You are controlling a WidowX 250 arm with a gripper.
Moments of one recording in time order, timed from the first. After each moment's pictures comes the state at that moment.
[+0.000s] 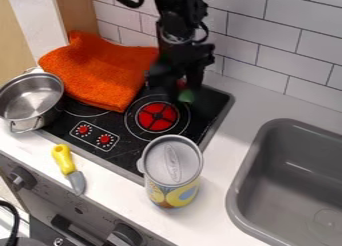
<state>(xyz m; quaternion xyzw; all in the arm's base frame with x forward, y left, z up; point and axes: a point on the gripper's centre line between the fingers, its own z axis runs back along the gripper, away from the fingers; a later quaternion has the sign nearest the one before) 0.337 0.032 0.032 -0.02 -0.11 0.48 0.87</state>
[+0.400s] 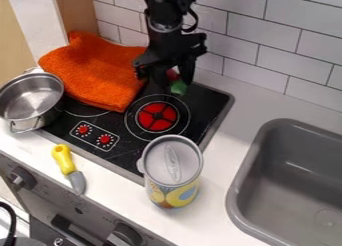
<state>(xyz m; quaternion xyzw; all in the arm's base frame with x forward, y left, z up) 0.327 0.042 0.046 -0.02 -0.11 0.46 0.88</state>
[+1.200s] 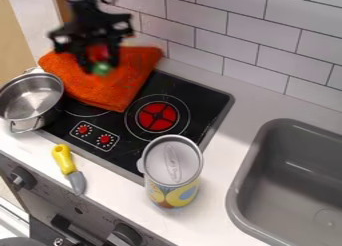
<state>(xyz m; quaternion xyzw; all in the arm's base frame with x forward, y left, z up) 0.275 0.151 0.080 -0.01 -0.07 0.40 0.91</state>
